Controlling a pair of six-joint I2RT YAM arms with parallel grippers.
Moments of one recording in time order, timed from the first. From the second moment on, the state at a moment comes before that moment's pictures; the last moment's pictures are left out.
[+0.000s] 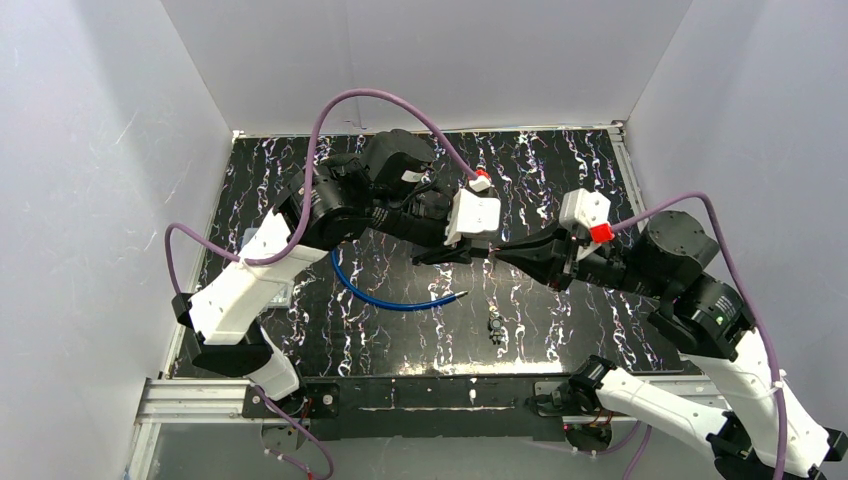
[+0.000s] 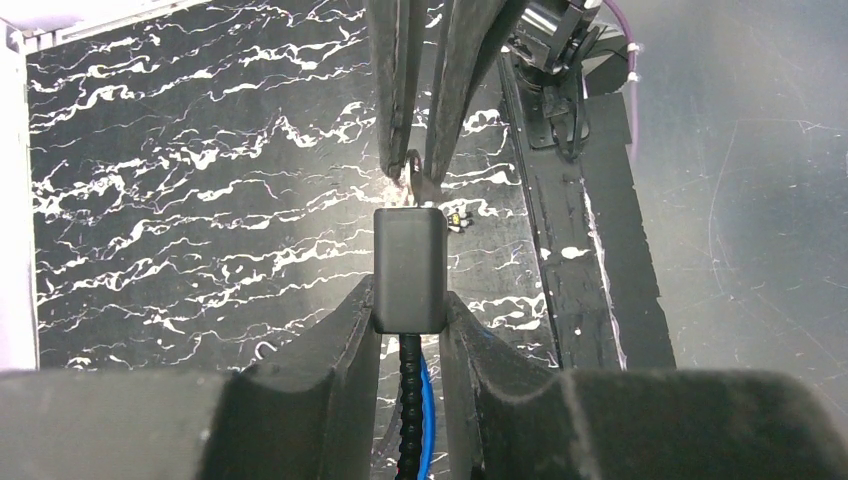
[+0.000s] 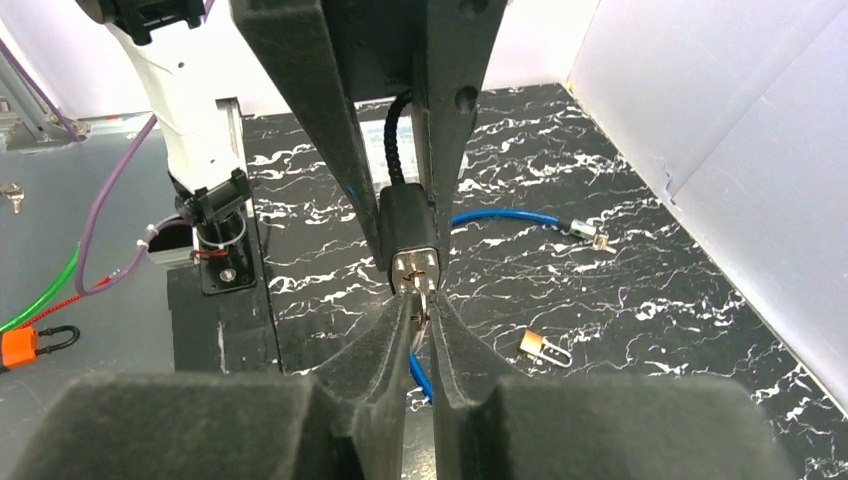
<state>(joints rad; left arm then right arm) -1.05 1.59 2.19 -1.26 0.48 0.55 0.81 0.75 1.29 -0.58 -0.47 -0.14</state>
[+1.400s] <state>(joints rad) -1.03 1.59 2.21 -1.32 0.45 0.55 0.81 0.76 1.22 -0.47 -0.50 -0.03</state>
